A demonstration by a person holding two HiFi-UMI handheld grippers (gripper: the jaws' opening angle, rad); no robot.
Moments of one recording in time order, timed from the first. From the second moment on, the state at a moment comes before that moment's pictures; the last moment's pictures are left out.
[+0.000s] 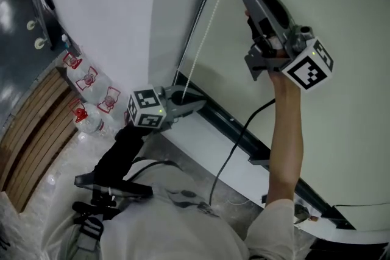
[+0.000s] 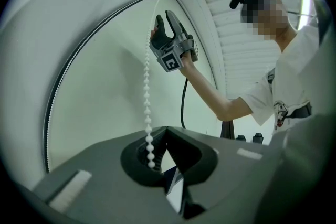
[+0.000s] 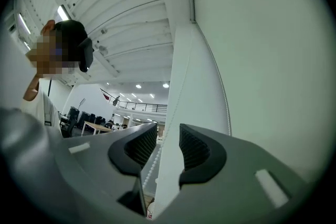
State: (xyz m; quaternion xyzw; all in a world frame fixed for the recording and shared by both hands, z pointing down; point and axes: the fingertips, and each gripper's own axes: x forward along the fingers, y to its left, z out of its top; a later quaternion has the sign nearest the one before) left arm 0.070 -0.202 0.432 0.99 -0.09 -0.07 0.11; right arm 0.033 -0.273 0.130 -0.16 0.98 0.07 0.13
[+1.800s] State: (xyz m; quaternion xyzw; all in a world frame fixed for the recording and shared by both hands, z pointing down) left arm 0.071 -0.194 0.423 0.99 -0.08 -0.08 0.10; right arm -0.005 -0.241 0.207 -0.11 0.99 -0.03 0.09
